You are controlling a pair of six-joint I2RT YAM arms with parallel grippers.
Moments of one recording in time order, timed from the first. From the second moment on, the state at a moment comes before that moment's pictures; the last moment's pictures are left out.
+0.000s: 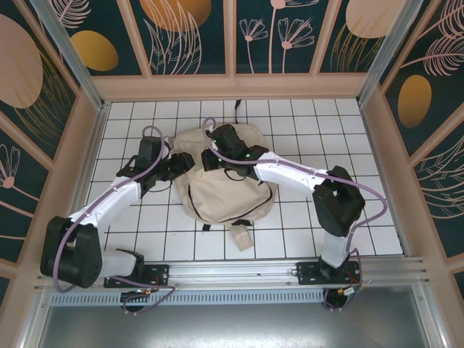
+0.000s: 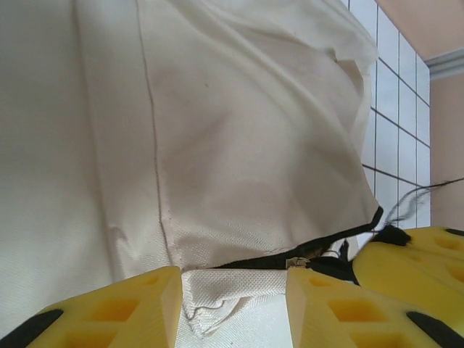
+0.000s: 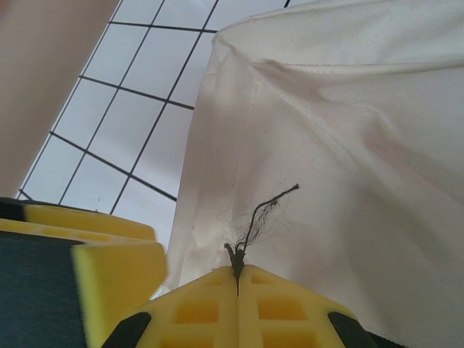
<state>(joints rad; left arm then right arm) -0.31 1.33 0.80 -0.22 0.35 -0.79 0.86 1.81 1.39 -0.24 -0.07 0.52</state>
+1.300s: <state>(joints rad) -0.42 1.35 0.79 -0.19 0.39 -0.62 0.81 1.80 1.37 -0.30 -0.01 0.66</state>
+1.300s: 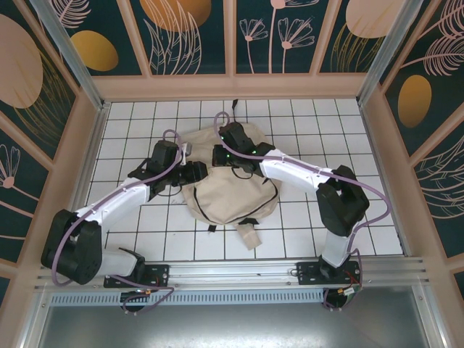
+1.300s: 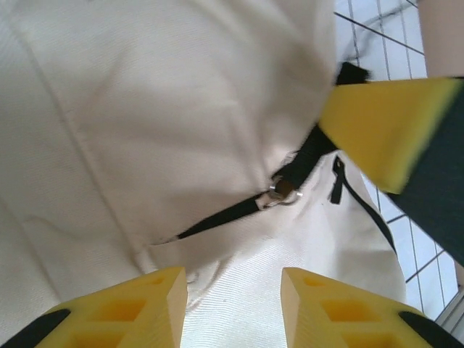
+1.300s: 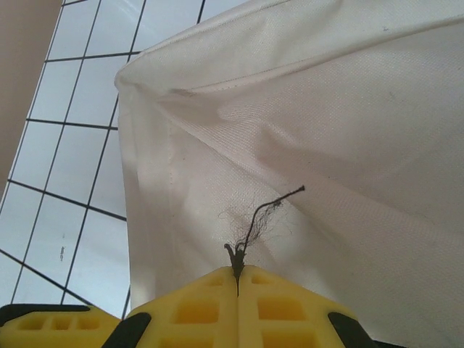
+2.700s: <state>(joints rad) -0.42 1.43 0.73 0.03 0.40 0.11 0.74 1.82 1.37 -0.30 -0.14 0.73</state>
